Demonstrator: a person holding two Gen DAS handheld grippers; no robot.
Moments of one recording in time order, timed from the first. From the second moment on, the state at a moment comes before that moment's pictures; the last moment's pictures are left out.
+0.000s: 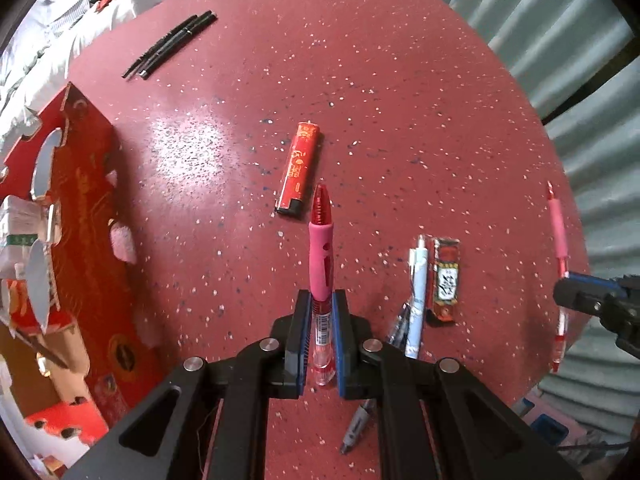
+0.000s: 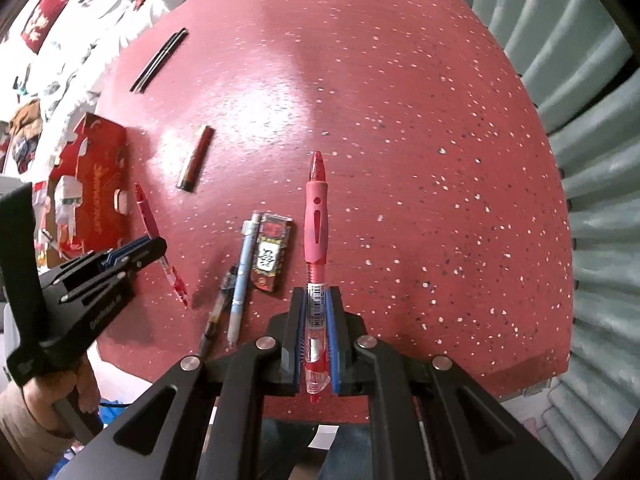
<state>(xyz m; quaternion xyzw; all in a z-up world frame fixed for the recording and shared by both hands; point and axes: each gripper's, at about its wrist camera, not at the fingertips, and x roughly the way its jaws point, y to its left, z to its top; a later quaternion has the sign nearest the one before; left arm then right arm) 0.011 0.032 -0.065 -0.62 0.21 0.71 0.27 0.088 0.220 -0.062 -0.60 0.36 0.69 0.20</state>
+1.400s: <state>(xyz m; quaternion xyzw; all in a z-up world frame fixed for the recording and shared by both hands) -0.032 -0.103 0.021 -0.57 0.06 0.80 0.18 -0.052 0.079 0.031 -0.61 0.15 0.78 0.02</state>
